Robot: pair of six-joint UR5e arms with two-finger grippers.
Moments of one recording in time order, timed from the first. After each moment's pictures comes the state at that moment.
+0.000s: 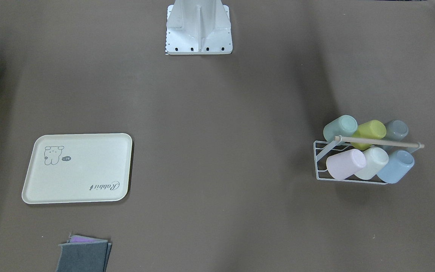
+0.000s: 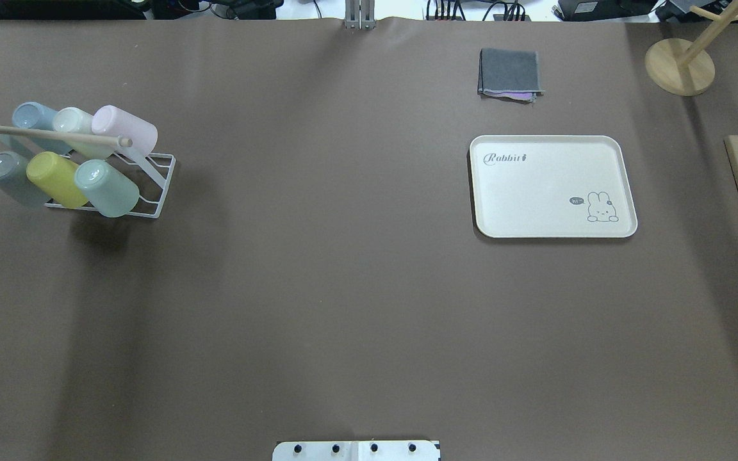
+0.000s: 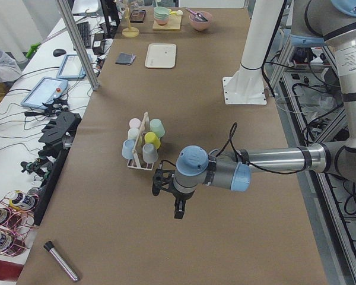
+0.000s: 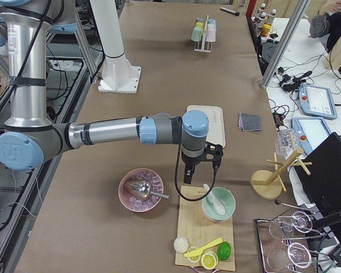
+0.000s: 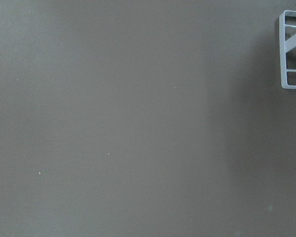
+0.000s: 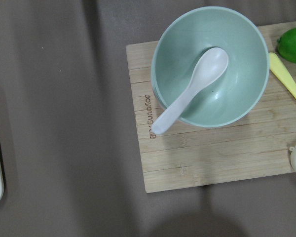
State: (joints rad) left arm -1.59 -1.26 -1.81 -1.83 -2.30 -0.05; right arm 1.56 -1.63 1.80 -1.68 2.33 0.23
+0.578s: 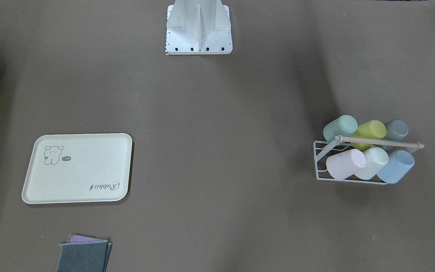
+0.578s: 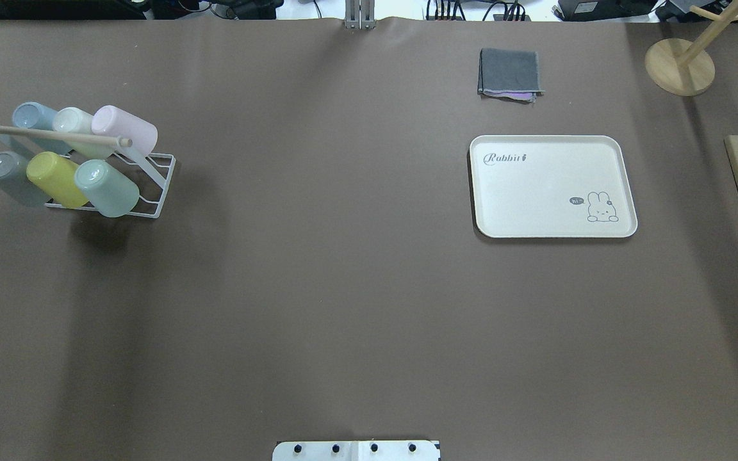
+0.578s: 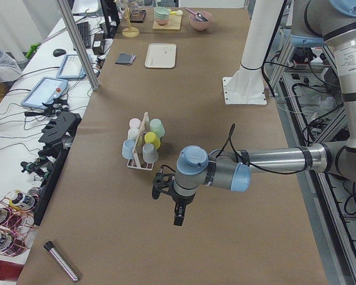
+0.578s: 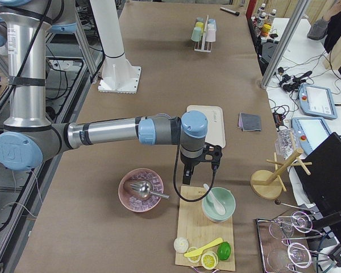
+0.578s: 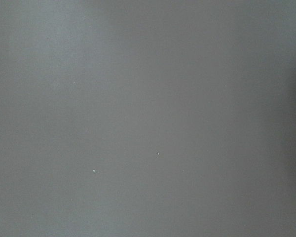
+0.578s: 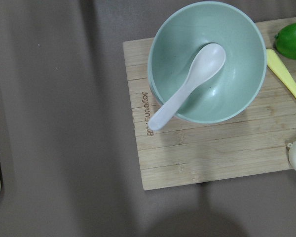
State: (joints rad) left arm -1.58 -1.25 -1.81 -1.83 -2.24 0.01; right arm 1.56 -1.64 1.80 -1.68 2.33 0.23
